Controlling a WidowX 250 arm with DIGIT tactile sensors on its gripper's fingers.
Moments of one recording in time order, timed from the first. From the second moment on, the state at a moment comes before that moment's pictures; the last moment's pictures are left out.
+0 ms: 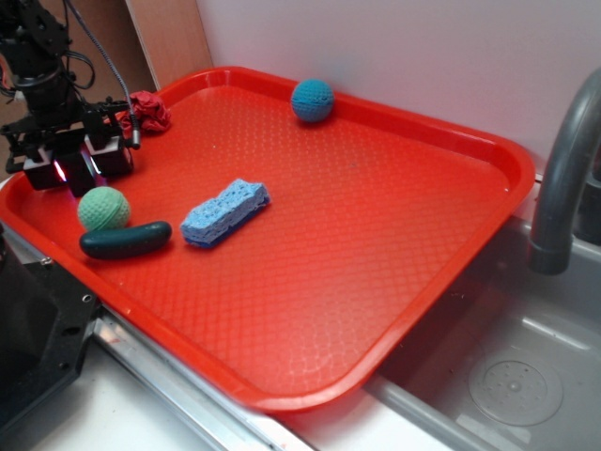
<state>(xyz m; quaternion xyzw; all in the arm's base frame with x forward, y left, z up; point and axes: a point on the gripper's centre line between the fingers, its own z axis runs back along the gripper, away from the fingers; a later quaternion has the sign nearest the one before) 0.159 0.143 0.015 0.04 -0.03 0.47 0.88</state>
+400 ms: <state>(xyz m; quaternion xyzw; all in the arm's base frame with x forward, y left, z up) 0.165 0.111 0.083 0.02 -0.03 0.33 0.94</state>
